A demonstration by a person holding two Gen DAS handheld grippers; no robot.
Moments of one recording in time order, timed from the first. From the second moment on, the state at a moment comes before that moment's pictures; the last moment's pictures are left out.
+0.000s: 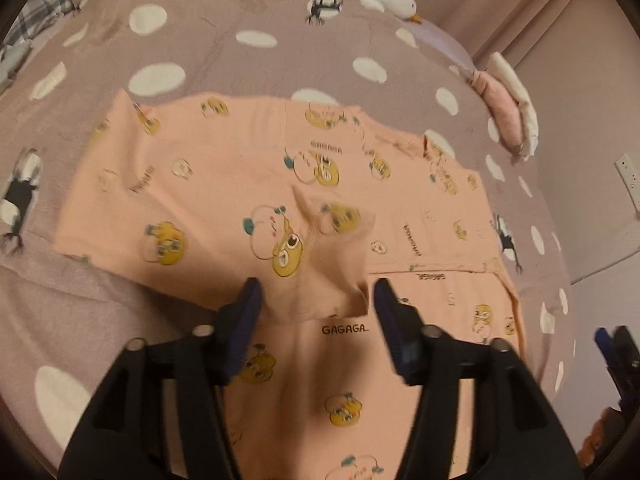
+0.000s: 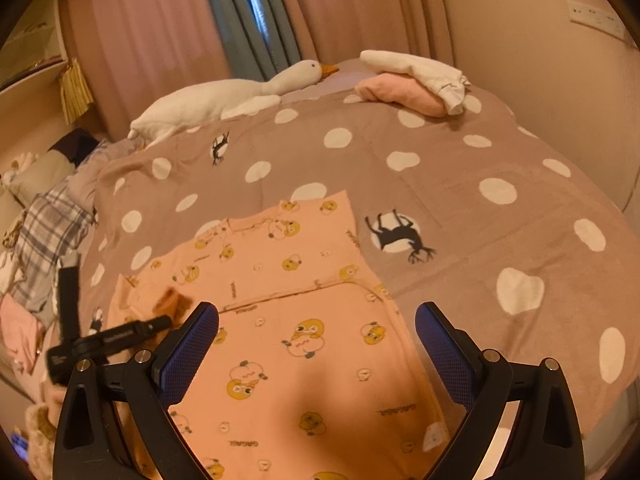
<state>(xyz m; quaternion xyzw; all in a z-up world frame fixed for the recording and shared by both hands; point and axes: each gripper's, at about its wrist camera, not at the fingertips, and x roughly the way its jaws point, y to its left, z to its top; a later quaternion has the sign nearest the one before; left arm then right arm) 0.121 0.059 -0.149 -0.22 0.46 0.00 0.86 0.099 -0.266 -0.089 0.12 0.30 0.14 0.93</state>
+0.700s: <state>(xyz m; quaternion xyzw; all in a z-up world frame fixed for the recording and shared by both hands) 0.029 0.154 -0.111 -0.28 0.38 0.15 0.87 0.184 -0.121 -0.130 0.10 0.43 0.33 0.83</state>
